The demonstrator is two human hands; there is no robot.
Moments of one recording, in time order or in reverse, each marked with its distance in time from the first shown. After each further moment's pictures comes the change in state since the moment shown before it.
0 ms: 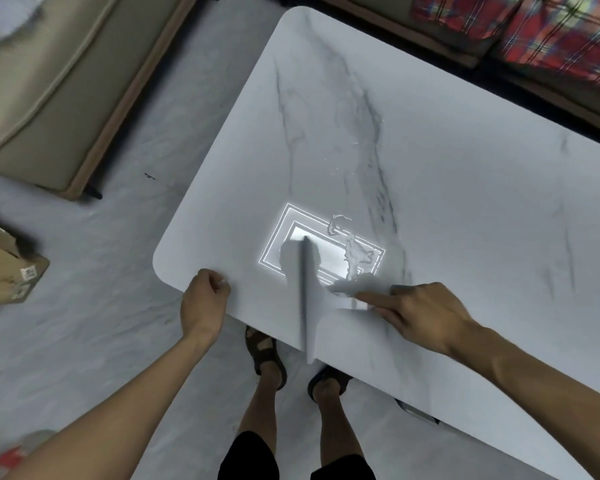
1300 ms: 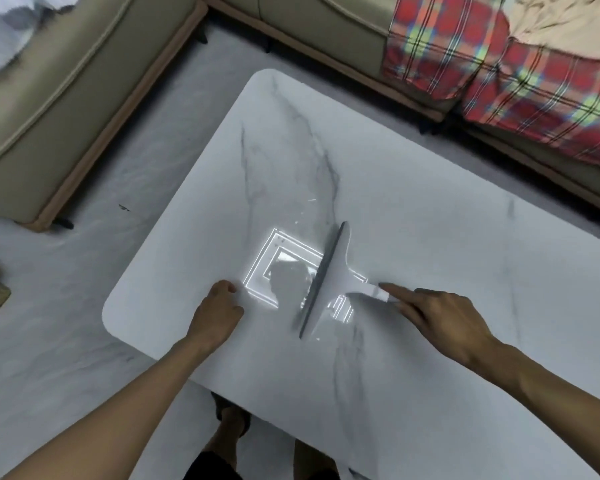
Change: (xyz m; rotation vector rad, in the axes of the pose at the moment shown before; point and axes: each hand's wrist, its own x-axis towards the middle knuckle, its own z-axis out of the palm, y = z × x) left_hand 0.028 0.121 0.050 0.136 -0.368 0.026; right_hand -0.002 0.131 -0.068 0.110 0.061 0.237
